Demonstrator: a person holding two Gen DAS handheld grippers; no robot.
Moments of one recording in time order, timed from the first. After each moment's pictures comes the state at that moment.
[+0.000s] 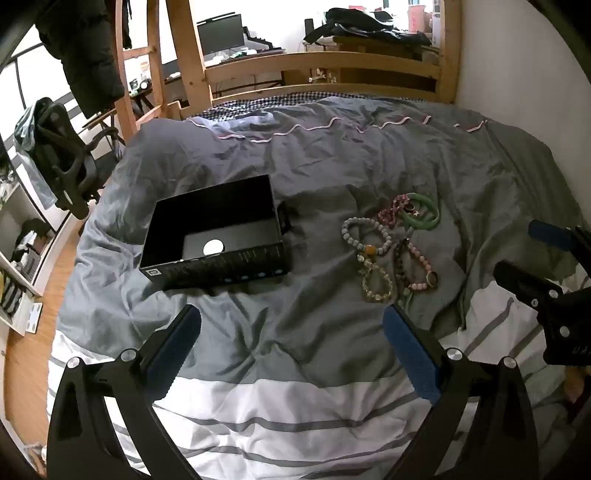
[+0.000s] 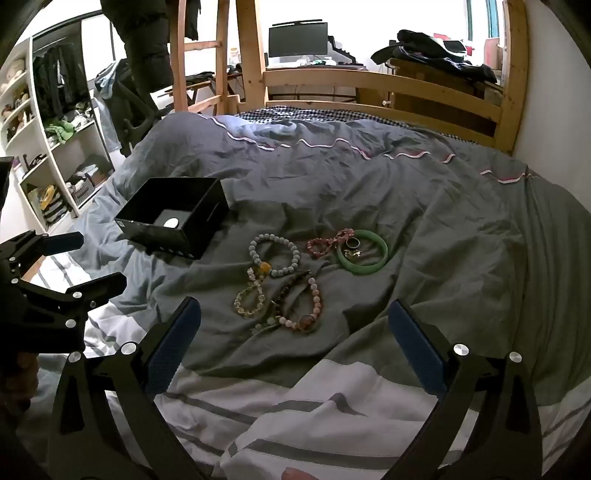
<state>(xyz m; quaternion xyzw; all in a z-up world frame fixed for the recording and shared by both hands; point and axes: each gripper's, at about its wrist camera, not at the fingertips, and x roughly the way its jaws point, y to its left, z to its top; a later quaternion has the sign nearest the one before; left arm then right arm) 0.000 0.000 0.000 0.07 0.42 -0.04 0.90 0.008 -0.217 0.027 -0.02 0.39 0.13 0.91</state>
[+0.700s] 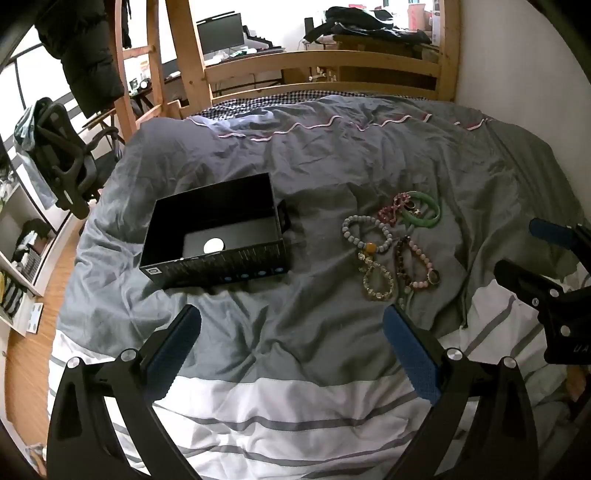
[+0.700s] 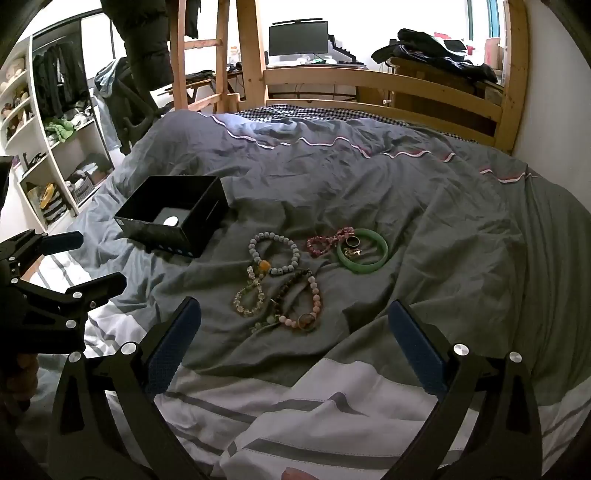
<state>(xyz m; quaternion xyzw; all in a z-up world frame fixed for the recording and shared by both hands) 0.000 -0.001 0.000 0.07 0.43 -0.04 0.90 0.008 -0.216 0.026 -0.02 0.39 0.13 0.91</state>
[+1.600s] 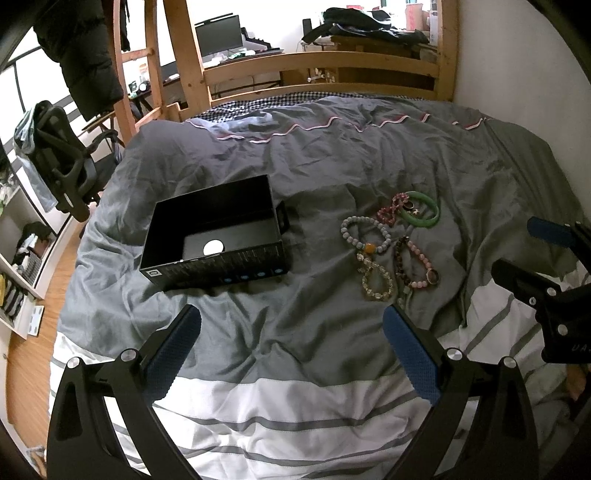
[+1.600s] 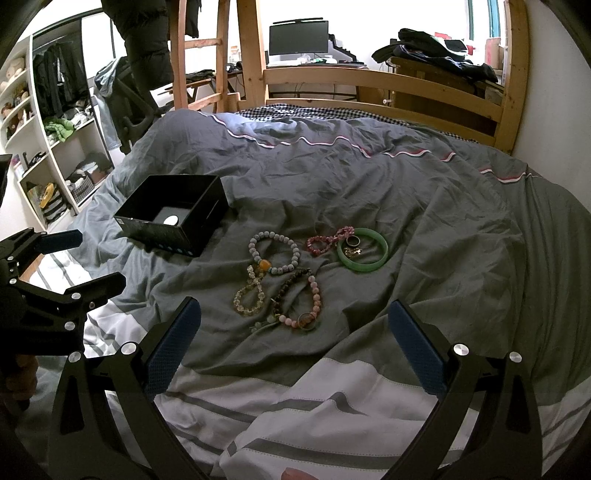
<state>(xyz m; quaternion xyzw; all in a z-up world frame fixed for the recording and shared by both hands) -0.002 0.001 0.002 0.08 0.43 -0.03 0.90 0.007 -0.217 0.026 -0.02 0.39 0.13 0.91</state>
